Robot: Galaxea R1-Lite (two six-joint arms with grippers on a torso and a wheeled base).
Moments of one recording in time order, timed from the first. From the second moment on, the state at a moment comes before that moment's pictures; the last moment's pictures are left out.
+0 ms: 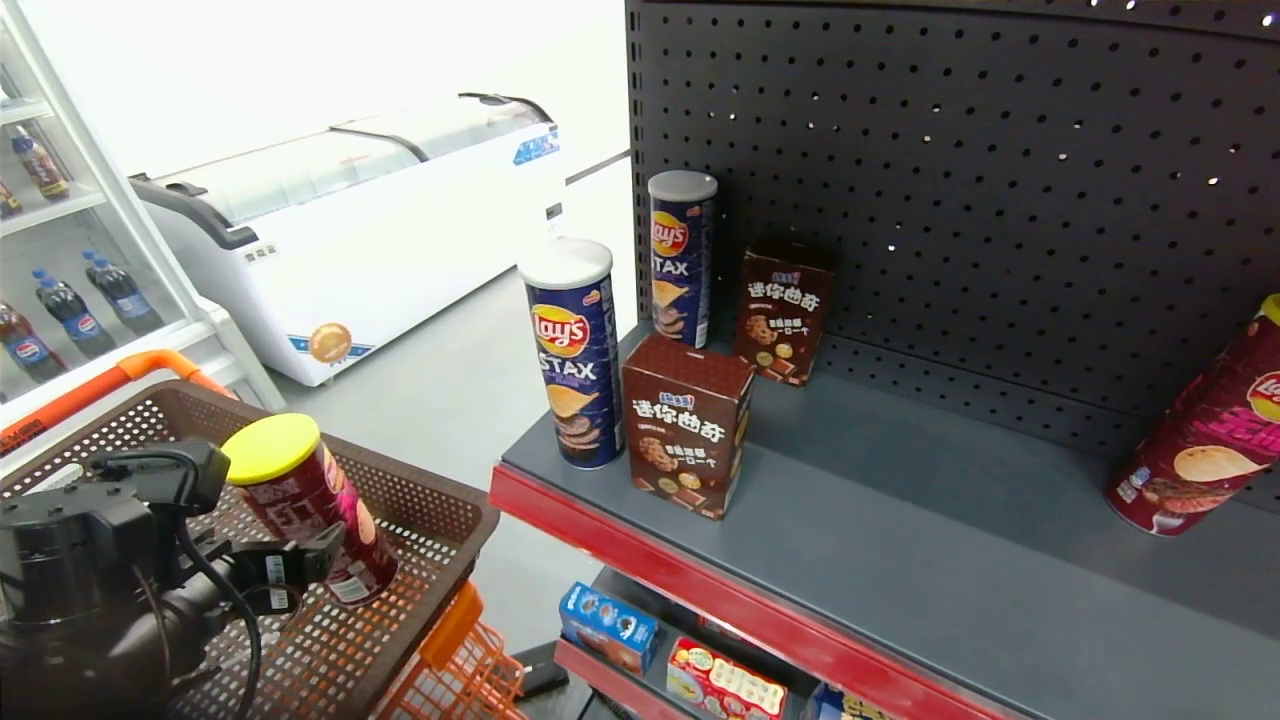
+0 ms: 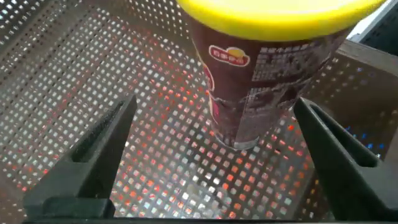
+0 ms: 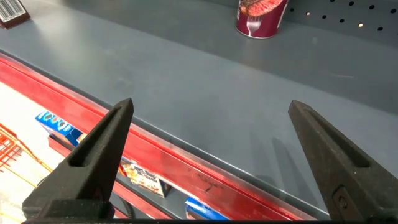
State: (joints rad) left arm -0.02 1.62 -0.20 -1.03 0.24 -0.02; right arm 0.00 0.00 0.00 0.00 0.01 0.00
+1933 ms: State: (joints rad) left arm -0.06 1.69 -0.39 -0.99 0.15 -0.07; right arm 0.00 0.00 0.00 0.00 0.01 0.00
